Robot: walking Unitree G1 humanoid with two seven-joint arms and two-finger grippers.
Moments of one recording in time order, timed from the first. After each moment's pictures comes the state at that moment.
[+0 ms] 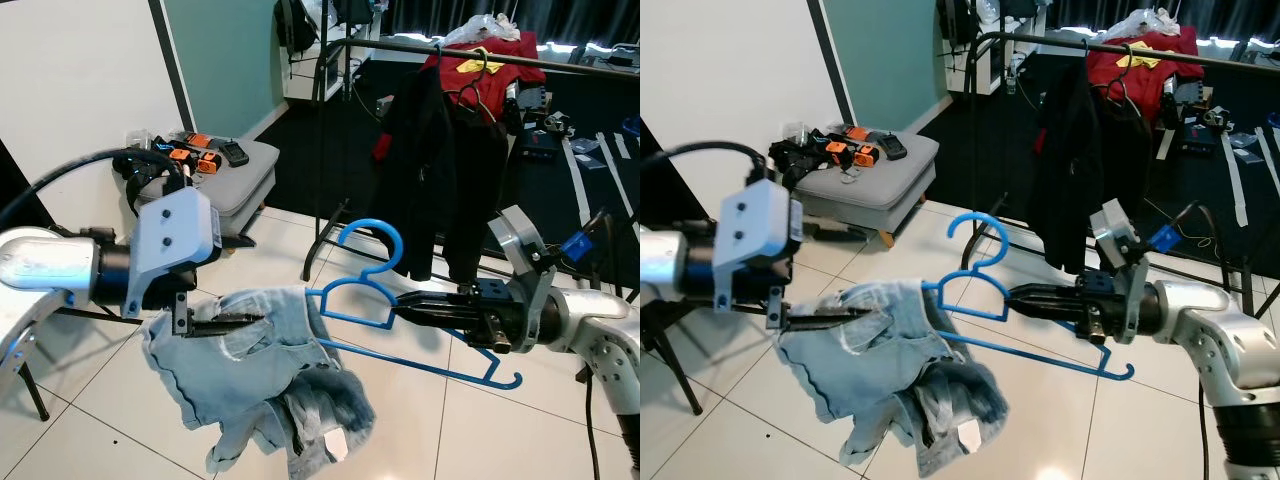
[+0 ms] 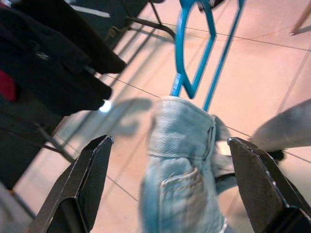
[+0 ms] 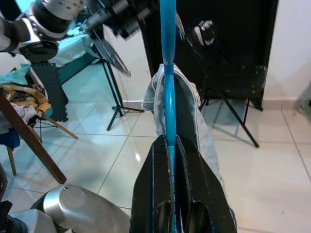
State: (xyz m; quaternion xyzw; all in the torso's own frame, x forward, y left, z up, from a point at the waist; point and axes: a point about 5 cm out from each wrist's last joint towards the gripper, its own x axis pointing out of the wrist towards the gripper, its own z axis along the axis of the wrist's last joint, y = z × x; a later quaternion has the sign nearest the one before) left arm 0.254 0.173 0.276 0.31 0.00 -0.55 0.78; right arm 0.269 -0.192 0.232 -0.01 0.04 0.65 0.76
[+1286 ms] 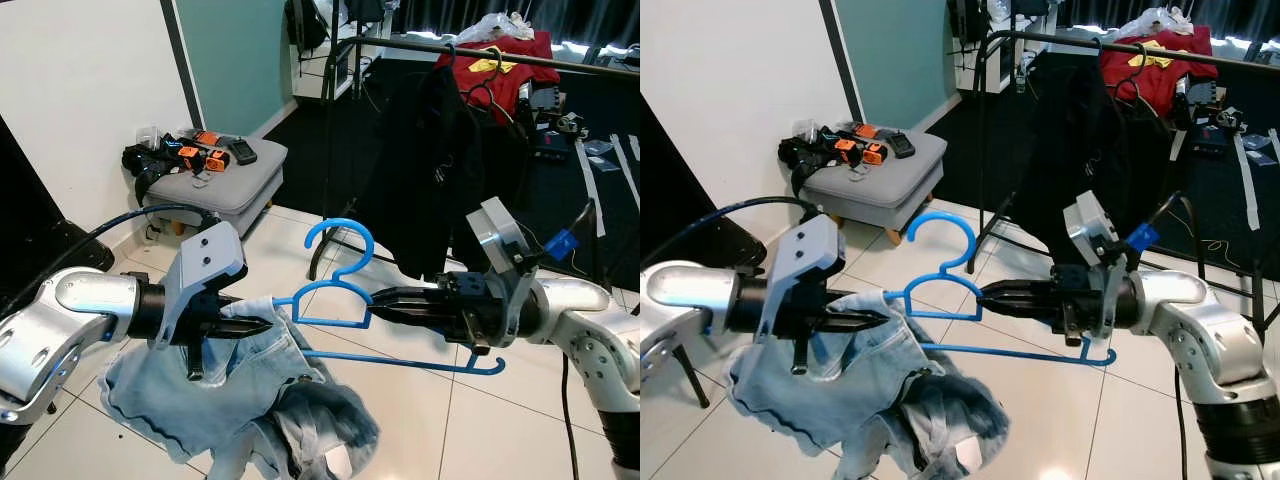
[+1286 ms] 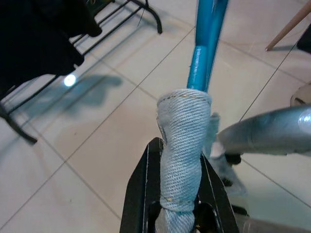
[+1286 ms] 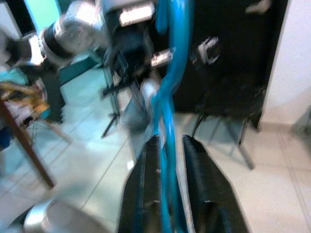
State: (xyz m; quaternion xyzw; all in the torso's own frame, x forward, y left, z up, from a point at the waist) left arm 0.262 0.161 0.233 0.23 0.08 -0.55 0.80; right arm 0.273 -0.168 0.242 -0.01 0.00 0.65 0.76
